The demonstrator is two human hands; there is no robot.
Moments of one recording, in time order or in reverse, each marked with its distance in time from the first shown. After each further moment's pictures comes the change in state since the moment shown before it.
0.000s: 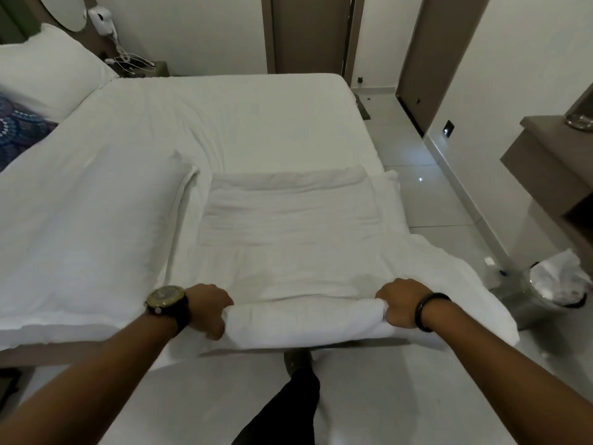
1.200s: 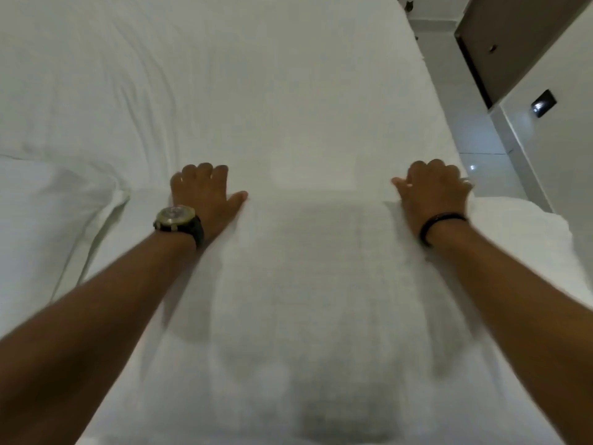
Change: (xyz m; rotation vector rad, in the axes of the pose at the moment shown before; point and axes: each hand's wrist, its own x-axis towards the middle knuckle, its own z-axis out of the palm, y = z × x) left_hand 0.478 -0.156 -0.297 -0.082 0.849 -0.266; right_hand 0.531 0.114 -0.258 0.087 0.811 0.430
